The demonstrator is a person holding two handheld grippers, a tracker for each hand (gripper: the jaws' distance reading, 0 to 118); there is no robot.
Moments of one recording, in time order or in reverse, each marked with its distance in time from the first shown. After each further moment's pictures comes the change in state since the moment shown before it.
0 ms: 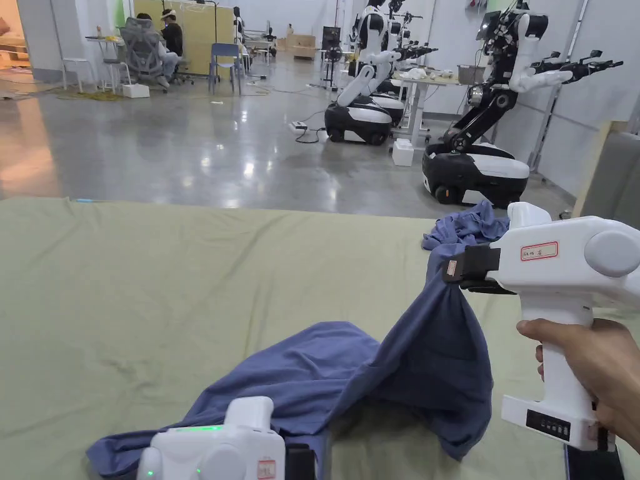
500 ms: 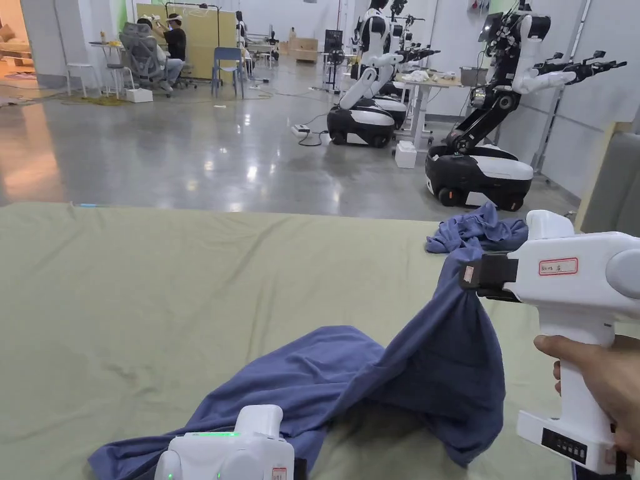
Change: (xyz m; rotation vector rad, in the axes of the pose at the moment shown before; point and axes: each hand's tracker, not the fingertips) left arm -0.005 0.009 -0.003 0.021 0.077 -0.039; right arm -0.005 -0.012 0.026 0.081 -0.049 0.045
